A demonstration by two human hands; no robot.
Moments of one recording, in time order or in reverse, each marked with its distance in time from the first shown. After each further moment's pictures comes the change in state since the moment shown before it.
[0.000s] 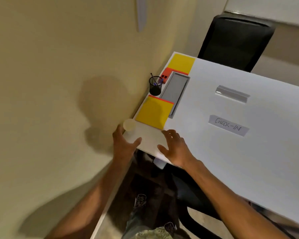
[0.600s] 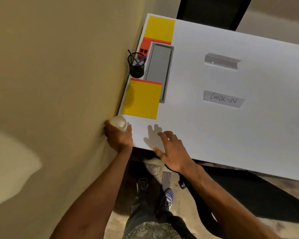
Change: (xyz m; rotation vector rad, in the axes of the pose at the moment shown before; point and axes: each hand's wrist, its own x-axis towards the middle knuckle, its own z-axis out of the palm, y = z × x) left_hand 0.116 -0.062 0.088 0.273 0.131 -0.152; right_hand 0.037 -0.017 0.048 0.097 -0.104 0.248
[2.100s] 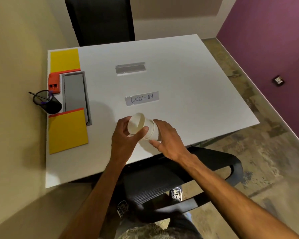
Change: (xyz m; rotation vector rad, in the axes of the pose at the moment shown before) left_hand -0.229 0.182 -0.004 -0.513 -0.900 0.590; right_hand -0.137 0.185 -0.074 0.318 0.607 0.210
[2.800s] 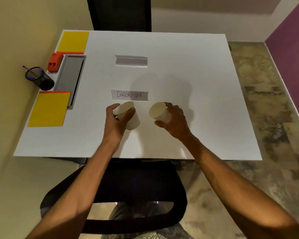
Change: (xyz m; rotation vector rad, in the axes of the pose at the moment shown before) left_hand 0.053 0.031 0.184 -0.174 0.321 -0.239; right_hand 0.113 0.206 -0.110 0.093 -0.092 -0.008
